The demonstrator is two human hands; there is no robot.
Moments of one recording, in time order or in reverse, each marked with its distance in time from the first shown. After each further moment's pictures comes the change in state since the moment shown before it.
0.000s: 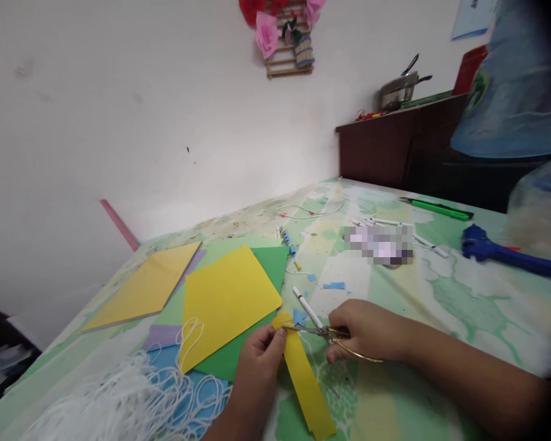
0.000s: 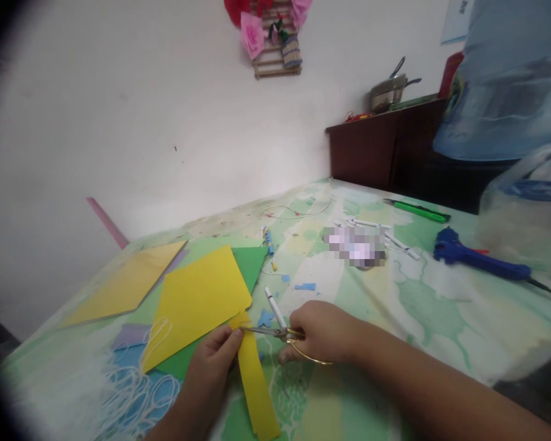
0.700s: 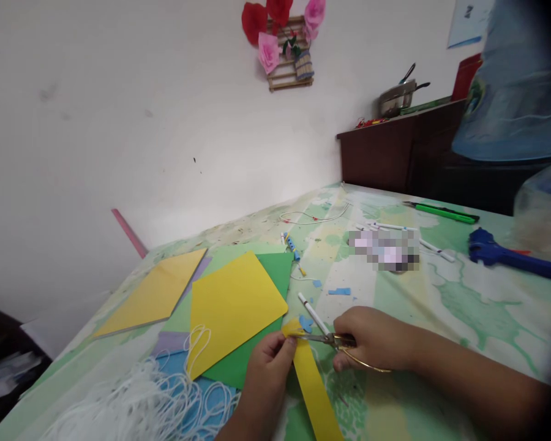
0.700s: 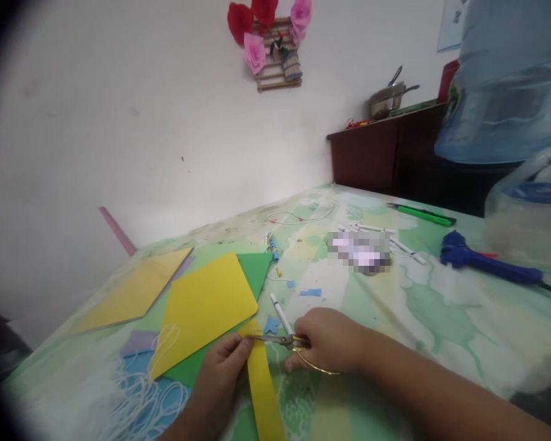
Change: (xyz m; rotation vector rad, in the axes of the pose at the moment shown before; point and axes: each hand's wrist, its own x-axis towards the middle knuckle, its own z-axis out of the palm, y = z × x) left_hand 0.004 -0.005 -0.006 0.008 -0.146 -0.012; right_hand -0.001 -0.002 0.002 -0.046 0.045 -0.022
